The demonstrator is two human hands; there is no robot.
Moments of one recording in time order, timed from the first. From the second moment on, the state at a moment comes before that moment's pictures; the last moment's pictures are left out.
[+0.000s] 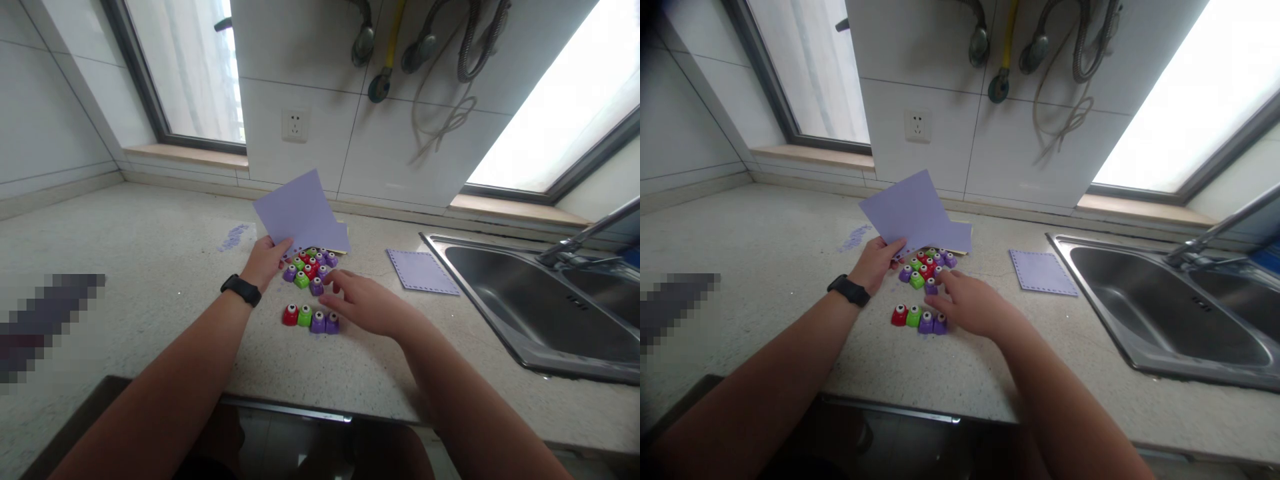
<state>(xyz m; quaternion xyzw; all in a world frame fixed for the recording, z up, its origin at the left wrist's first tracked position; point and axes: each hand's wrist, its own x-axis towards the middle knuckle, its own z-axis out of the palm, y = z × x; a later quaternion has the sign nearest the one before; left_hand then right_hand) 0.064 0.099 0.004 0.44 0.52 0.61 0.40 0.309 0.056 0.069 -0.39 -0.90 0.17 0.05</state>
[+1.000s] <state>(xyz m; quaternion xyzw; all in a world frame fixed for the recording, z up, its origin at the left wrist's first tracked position) 0.062 0.104 0.001 0.44 0.55 0.59 0.40 0.306 0.081 0.043 -0.31 -0.92 0.14 0.20</state>
